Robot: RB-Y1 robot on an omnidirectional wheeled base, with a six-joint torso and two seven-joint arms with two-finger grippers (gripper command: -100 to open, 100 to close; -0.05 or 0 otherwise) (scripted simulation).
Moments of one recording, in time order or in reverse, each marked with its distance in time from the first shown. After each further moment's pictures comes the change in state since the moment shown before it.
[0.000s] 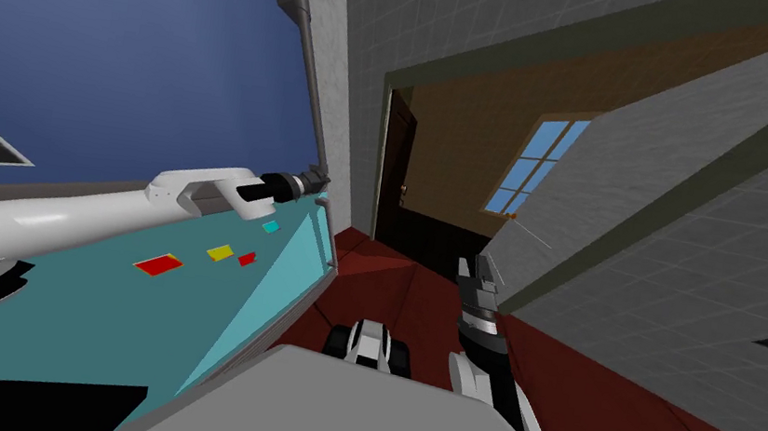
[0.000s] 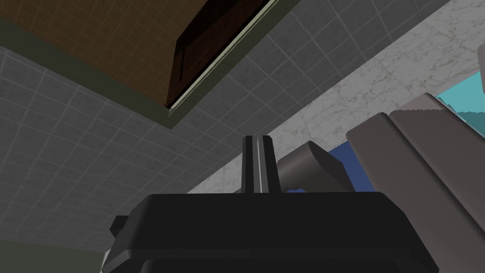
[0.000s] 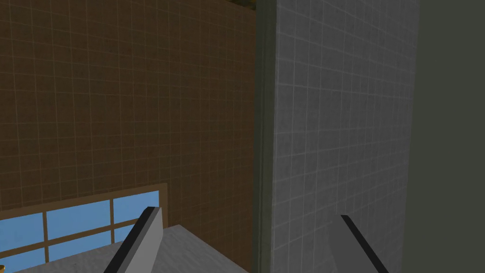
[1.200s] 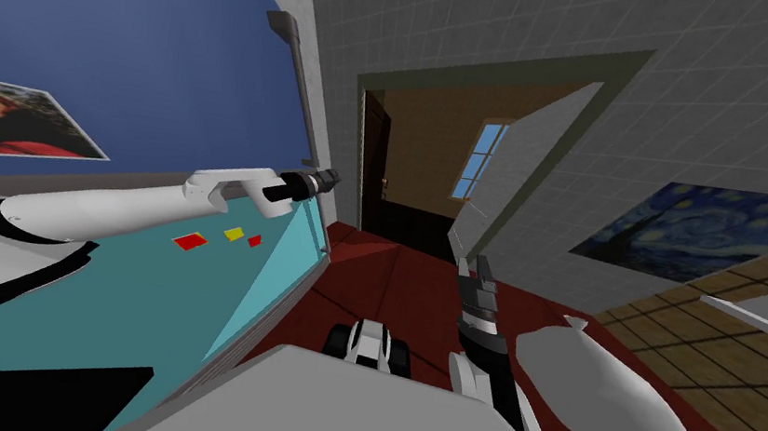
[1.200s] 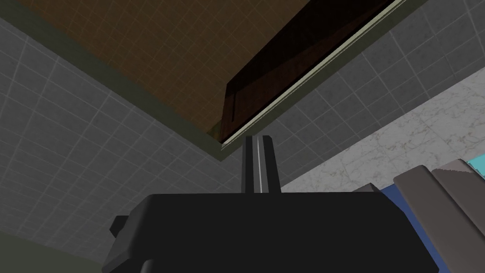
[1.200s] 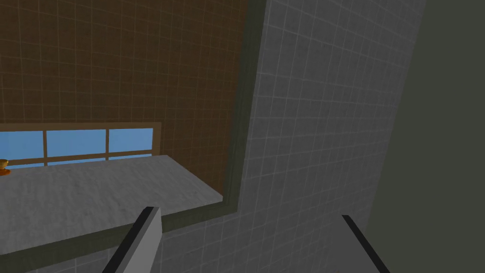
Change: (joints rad) left arm -0.325 -0.023 -0.300 -0.009 -0.084 0.113 0.094; right arm 0.000 0.000 0.000 0.000 0.000 0.000 0.000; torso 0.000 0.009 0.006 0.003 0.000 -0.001
